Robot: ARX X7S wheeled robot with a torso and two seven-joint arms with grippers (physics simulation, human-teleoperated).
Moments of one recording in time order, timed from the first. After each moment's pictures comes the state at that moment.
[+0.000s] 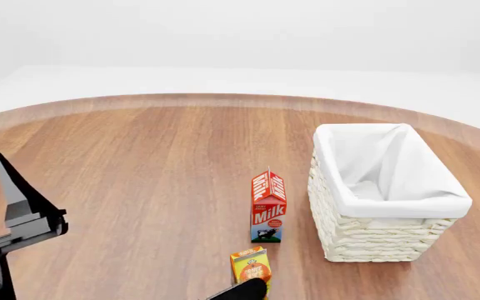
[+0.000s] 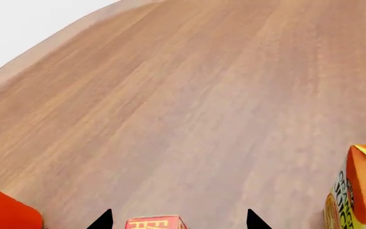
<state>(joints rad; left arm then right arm) 0.14 -0.48 -0.04 0.54 -0.16 0.28 -0.61 0.29 0.28 -1.05 -0.55 0.98 0.57 0.85</state>
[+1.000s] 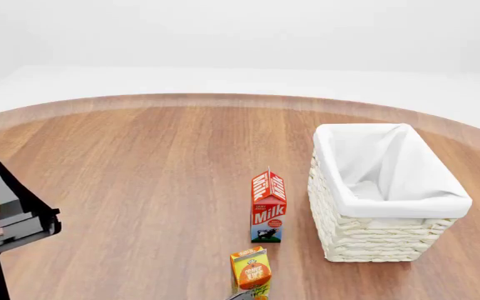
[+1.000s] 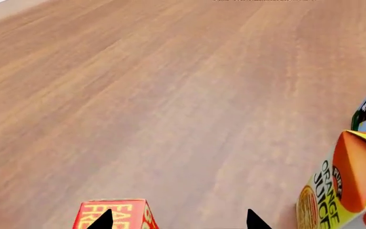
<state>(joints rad) 0.14 -0.49 -0.06 0.54 -0.17 0.29 -0.62 0.28 0.25 -1.16 -0.40 0.77 0.54 0.84</state>
